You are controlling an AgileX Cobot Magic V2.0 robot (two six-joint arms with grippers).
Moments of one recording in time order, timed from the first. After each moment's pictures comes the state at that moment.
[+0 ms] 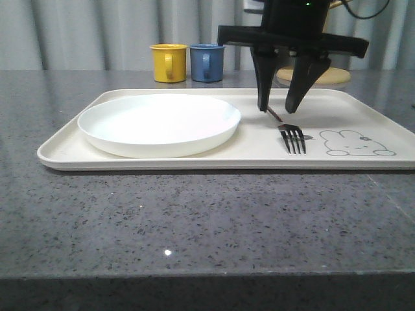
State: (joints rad) left arm -0.74 0.55 -0.83 0.05 0.85 0.00; right arm 0.41 1.92 -1.77 0.01 1.22 0.40
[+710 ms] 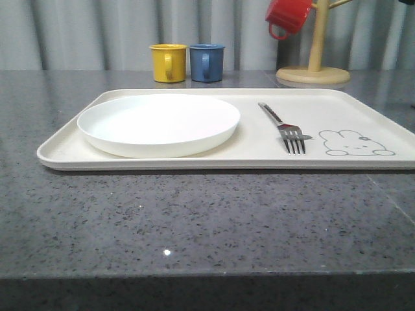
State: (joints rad) left arm -0.74 0.55 -0.83 0.05 0.85 0.00; right arm -0.01 1.64 -1.49 -0.07 1.24 0.03
